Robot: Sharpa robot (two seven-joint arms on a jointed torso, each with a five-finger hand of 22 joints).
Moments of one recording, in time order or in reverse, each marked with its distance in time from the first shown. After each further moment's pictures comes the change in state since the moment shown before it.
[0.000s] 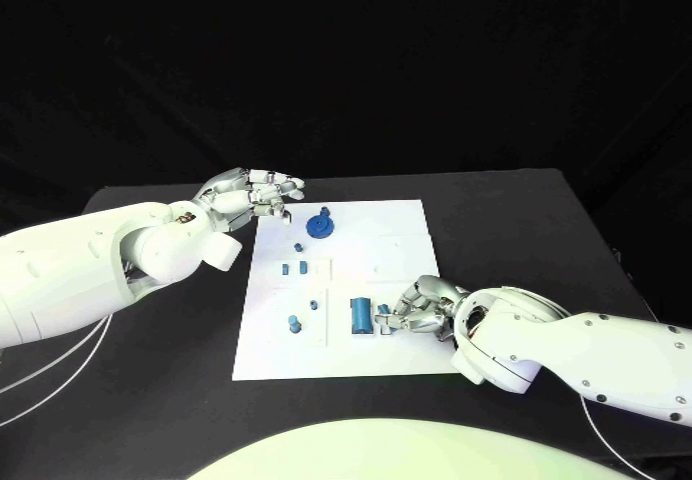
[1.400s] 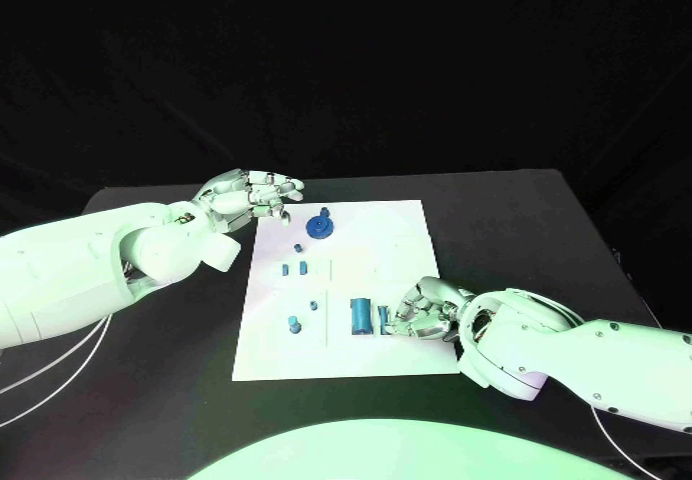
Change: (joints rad) left arm 0.000 0.002 0.000 -0.006 -0.001 0.005 -0.006; left_hand -0.004 0.004 0.000 0.000 0.000 0.000 0.000 0.000 0.000 0.000 0.000 0.000 -0.001 0.000 0.000 0.000 0.000 0.000 0.000 0.000 0.000 0.000; right arm -0.005 -0.032 0.000 0.033 -0.102 0.015 0.004; right_hand 0.150 0.029 0.039 -0.091 0.000 -0.007 -0.007 0.005 0.007 0.004 -0.004 -0.004 0.000 -0.004 -0.004 0.000 0.001 0.000 0.000 0.000 -0.010 0.000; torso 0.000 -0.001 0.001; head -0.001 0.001
